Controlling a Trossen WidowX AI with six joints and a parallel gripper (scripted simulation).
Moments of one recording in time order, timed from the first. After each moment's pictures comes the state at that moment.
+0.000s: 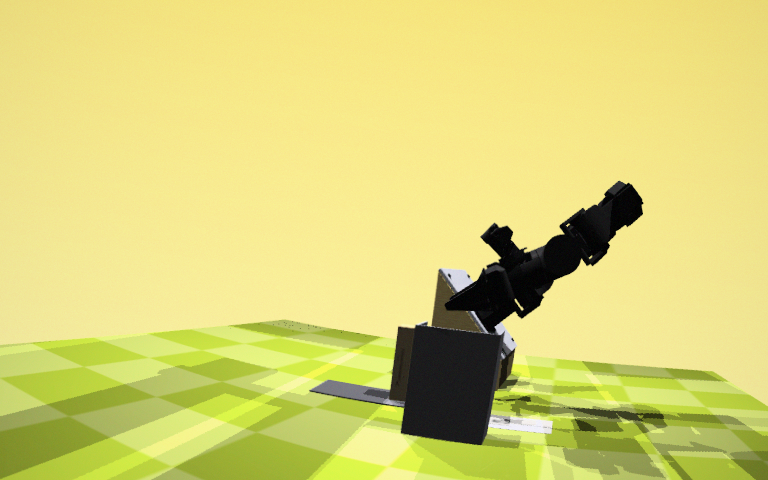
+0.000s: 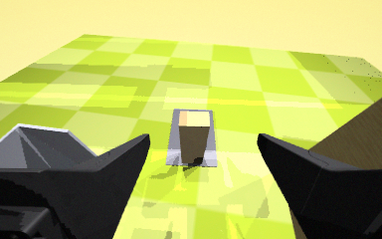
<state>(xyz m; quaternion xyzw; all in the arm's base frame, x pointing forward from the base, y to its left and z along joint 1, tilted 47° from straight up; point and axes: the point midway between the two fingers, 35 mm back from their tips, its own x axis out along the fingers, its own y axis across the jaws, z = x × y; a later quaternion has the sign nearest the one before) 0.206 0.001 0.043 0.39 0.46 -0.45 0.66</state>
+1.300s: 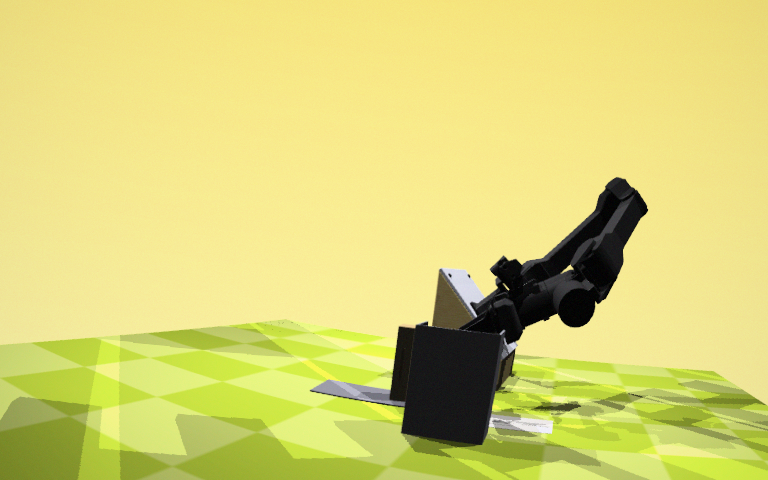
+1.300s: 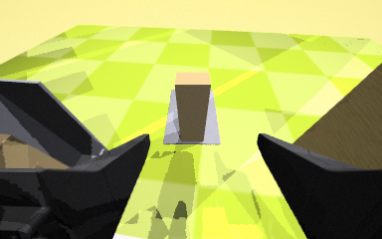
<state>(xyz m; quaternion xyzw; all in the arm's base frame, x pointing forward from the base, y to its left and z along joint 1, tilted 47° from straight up) 0.194 0.048 0.024 0.40 0.45 -0.46 0.65</state>
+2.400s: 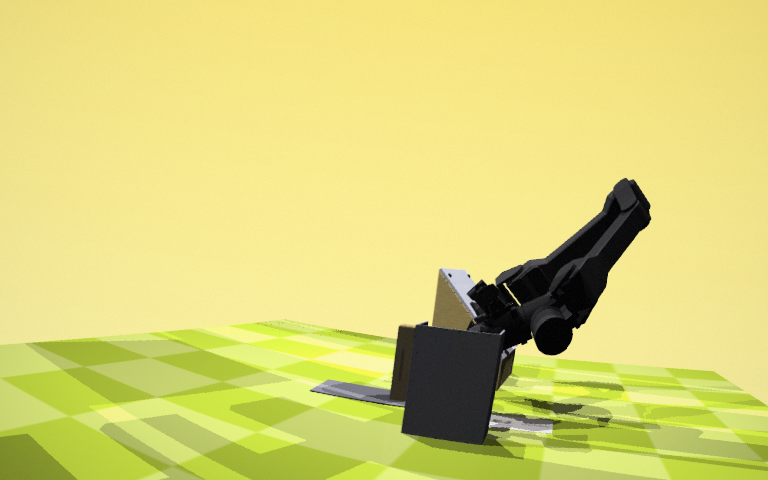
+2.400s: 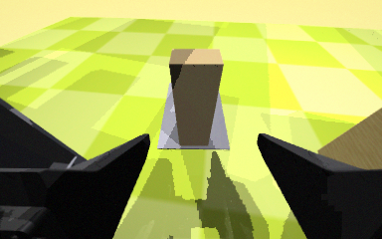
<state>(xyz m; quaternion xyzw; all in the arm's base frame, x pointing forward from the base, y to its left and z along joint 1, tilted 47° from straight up) 0.199 0.058 -0.025 0.40 0.45 -0.46 0.65</state>
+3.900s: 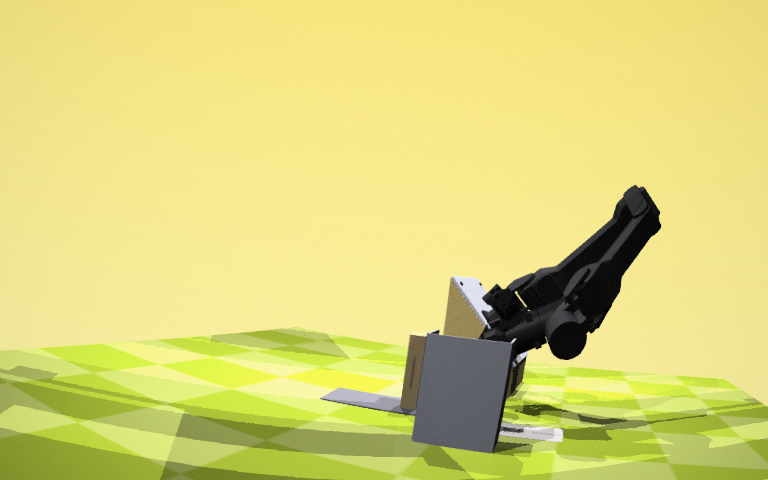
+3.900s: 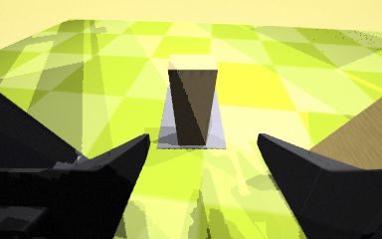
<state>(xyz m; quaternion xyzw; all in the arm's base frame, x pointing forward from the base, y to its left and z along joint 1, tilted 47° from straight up) 0.197 0.056 -0.017 0.40 0.45 -0.46 0.65</state>
